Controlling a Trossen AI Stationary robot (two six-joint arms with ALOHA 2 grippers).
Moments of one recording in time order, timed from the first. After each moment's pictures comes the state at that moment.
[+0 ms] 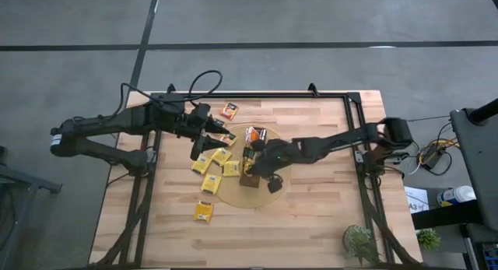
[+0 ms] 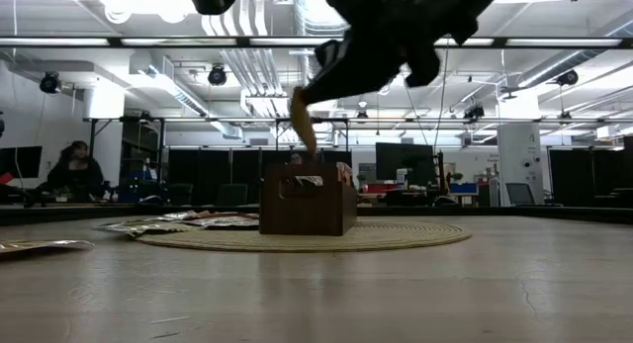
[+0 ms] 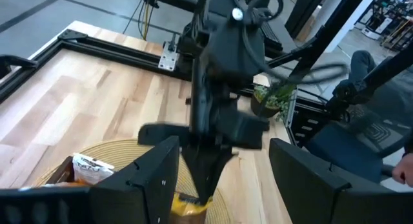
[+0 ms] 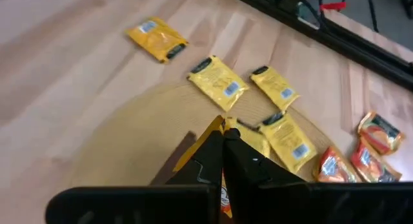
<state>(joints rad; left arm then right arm) 0.16 1.04 1.11 -0.38 0.27 -0.24 0.05 1.71 1.07 0.03 -0.12 -0.40</state>
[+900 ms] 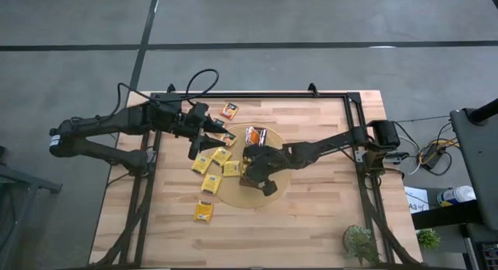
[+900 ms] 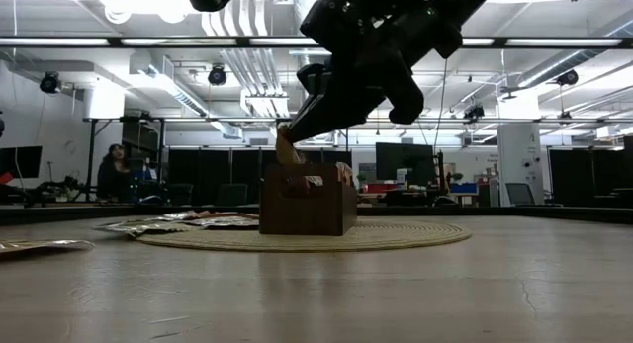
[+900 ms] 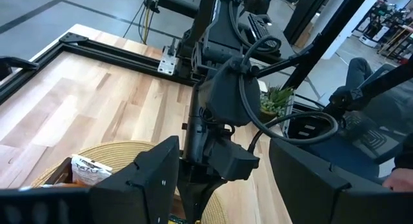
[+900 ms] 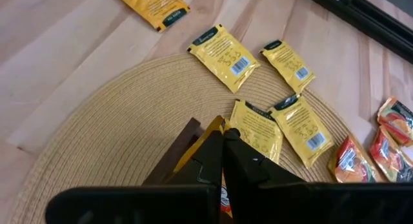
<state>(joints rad) 0.16 1.02 1.11 -0.38 0.26 -0.26 0.07 1.84 1.14 0.00 -0.06 -0.43</state>
